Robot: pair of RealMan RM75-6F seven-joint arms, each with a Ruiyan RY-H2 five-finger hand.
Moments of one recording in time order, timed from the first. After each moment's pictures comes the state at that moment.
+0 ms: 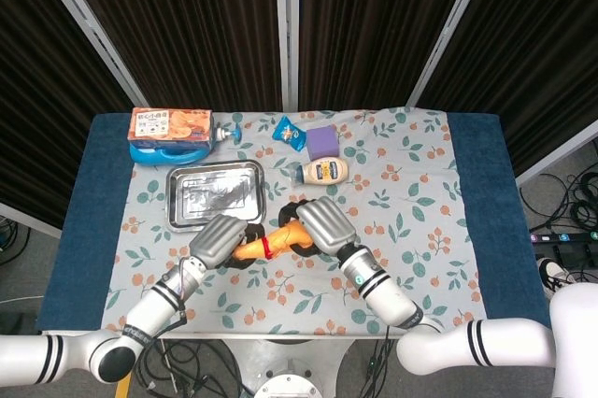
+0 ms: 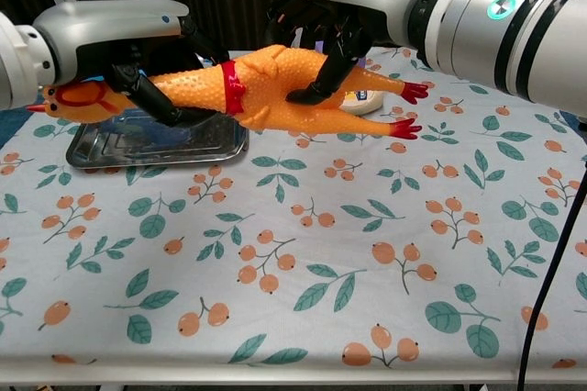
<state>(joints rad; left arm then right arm) -0.75 -1.36 -0.17 -1.94 1.05 0.96 0.19 0.96 -1.50 0.23 -1.86 -0.89 1.04 -0.35</state>
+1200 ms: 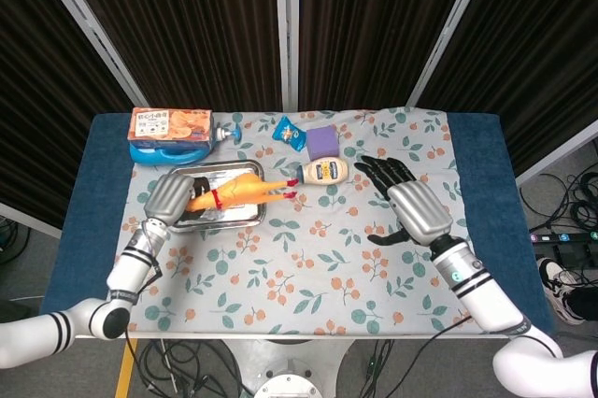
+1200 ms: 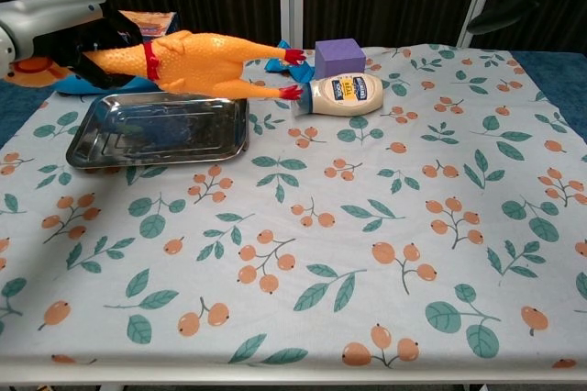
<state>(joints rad) -0.72 -1.47 -0.19 -1.44 1.04 1.00 0.13 0.70 -0.99 0.20 -2.04 -1.14 1.02 -0.07</state>
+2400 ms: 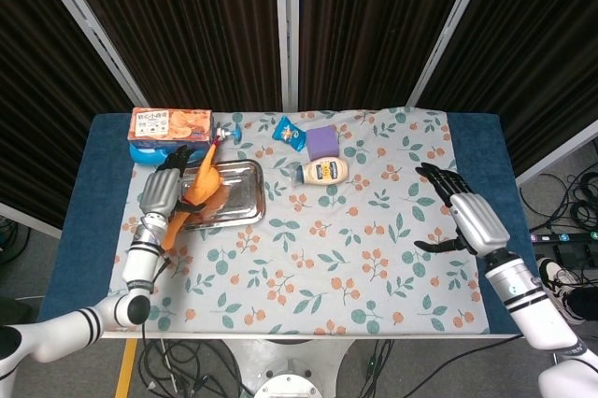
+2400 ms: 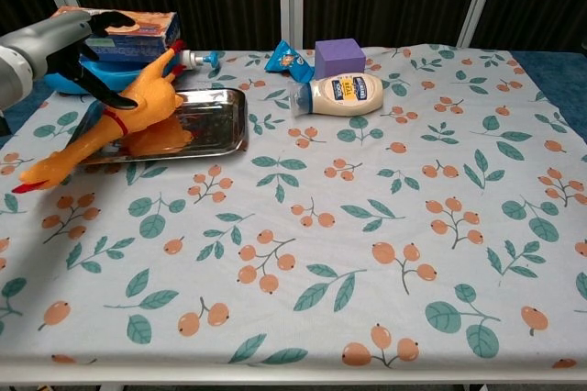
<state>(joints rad) -0.70 -1.65 -0.29 -1.22 0.93 1.00 0.10 0.51 -0.92 0.15 -1.92 -1.33 1.07 0.28</state>
